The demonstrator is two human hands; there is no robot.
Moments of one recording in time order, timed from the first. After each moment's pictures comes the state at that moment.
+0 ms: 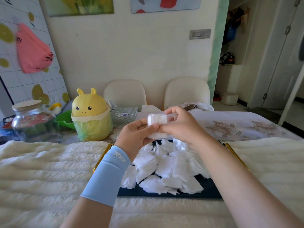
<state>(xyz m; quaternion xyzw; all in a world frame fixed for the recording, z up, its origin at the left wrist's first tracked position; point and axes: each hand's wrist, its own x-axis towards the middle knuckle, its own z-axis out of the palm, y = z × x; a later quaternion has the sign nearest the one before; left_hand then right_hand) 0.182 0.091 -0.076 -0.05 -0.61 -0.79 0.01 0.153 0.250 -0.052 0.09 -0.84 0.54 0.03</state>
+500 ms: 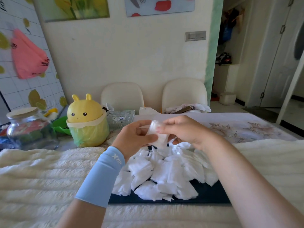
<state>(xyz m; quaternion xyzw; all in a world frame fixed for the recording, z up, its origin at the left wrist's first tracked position) 0.173 0.092 -0.067 -0.06 -0.75 -0.66 0.03 0.147 0.280 -0.041 0.18 -0.82 0.54 -0.10</state>
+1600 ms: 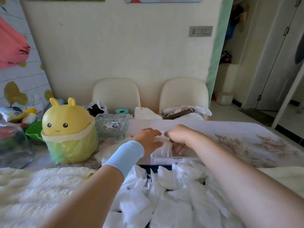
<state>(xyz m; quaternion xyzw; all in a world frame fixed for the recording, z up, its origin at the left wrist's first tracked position) 0.009 0.098 -0.092 -0.10 -0.98 -0.19 -0.01 -0.019 0.251 -0.073 -0.06 -0.91 0.36 -0.18</state>
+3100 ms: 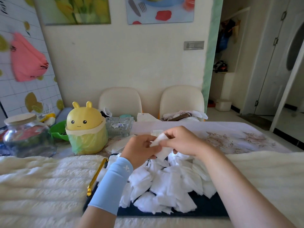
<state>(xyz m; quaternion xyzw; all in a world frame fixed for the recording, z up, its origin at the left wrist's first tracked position) 0.156 0.103 -0.074 -0.03 -0.82 -0.57 0.04 0.116 0.280 -0.051 0.21 -0.87 0.45 -0.06</state>
